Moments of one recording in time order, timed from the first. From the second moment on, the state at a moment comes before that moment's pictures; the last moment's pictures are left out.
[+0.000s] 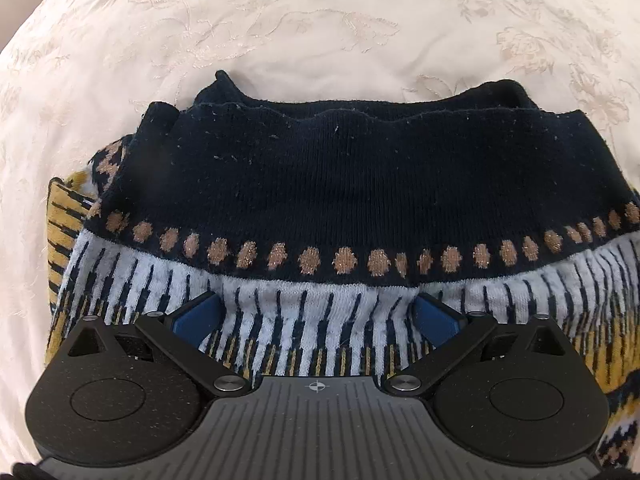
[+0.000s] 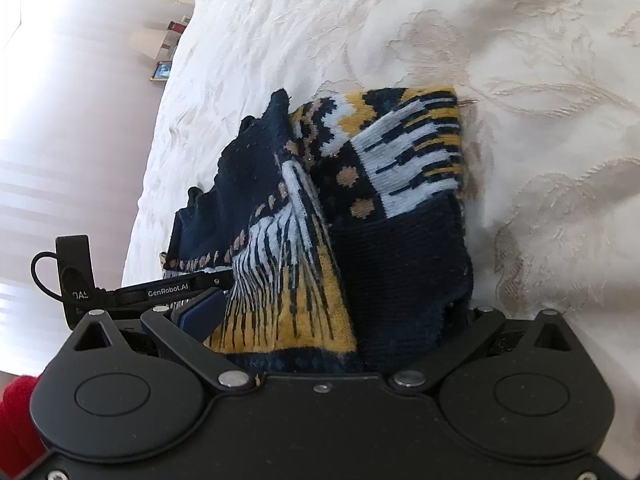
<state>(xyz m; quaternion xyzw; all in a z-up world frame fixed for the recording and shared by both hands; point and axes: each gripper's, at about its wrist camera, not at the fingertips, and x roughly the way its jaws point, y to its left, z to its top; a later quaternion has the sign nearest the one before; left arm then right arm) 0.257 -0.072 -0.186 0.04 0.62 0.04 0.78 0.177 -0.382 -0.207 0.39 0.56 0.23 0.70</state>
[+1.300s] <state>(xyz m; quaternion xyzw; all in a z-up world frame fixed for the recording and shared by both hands) 0.120 0.124 -0.093 -0.03 0.60 0.04 0.80 0.188 -0.220 -0.069 0.21 0.56 0.20 0.77</state>
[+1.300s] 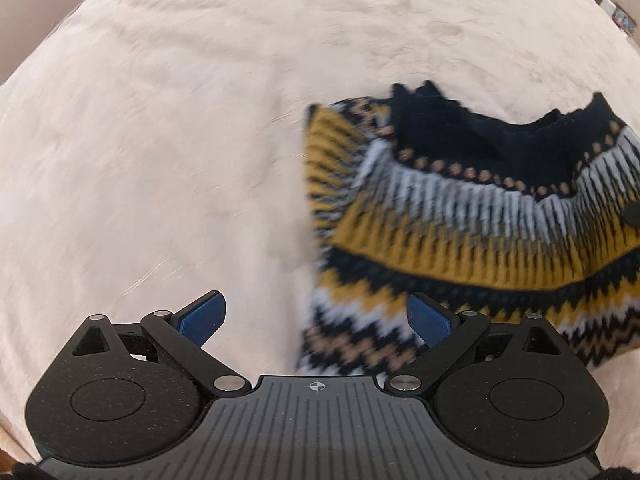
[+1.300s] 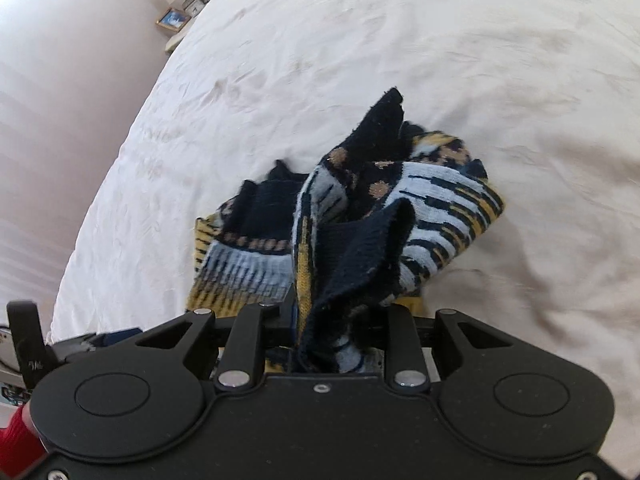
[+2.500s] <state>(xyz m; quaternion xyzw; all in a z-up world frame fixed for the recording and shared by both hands) 0.144 0.189 -0.085 -0.06 0.60 -0.03 0.80 0.122 -0.080 -0.063 0.01 0.53 0.23 0.82</state>
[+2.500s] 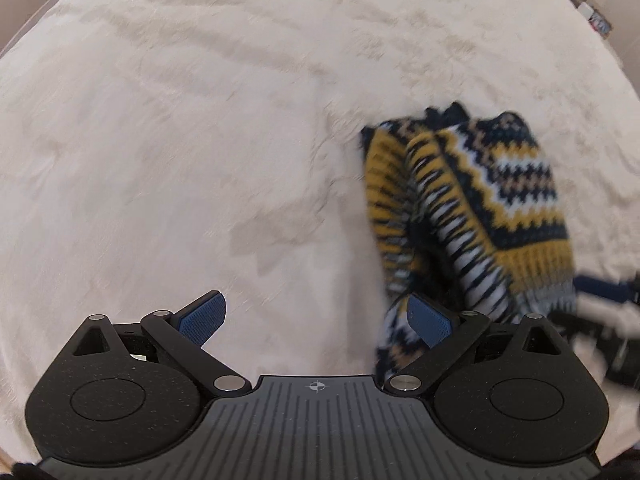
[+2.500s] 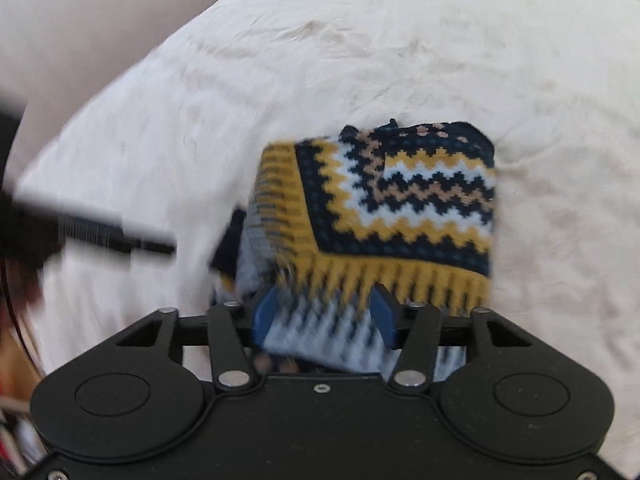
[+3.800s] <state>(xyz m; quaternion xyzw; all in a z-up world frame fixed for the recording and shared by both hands) 0.213 0.146 -0.090 -0.16 0.57 -0.12 0.80 0.067 -0.011 -0.064 -0.13 0.43 0.31 0.84</state>
